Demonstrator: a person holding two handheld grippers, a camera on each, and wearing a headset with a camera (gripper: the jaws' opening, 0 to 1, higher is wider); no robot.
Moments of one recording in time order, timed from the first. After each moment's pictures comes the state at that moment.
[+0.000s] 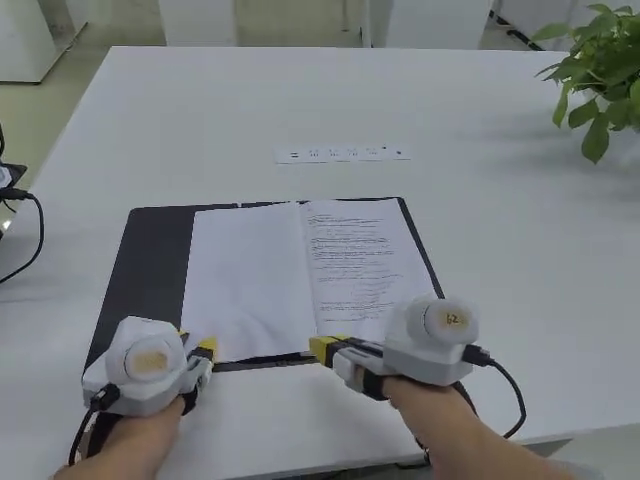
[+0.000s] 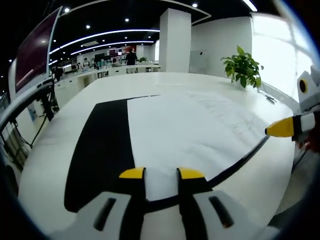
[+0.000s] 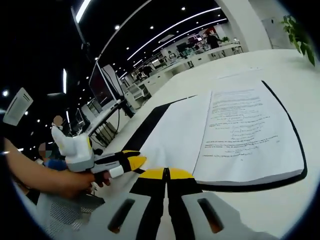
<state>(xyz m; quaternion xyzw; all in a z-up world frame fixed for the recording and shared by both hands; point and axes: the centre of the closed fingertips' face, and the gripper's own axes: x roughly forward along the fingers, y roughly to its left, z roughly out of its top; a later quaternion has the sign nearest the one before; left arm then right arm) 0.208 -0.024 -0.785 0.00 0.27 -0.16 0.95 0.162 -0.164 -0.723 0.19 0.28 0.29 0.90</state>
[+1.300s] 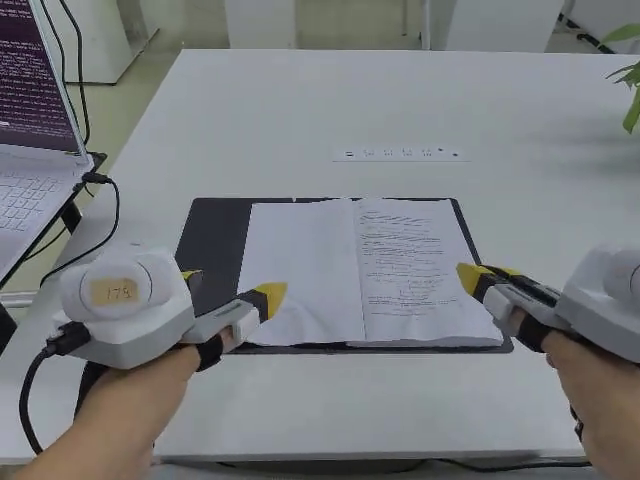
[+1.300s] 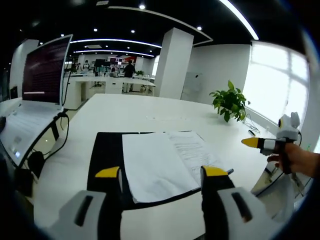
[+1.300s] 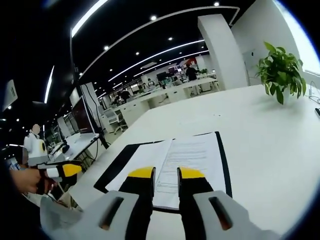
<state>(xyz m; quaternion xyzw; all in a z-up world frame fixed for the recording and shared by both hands) 0.159 -0.031 -0.637 -0.08 0.21 -0.19 0.96 0.174 -0.277 -0.641 0.13 0.20 0.16 0.96</state>
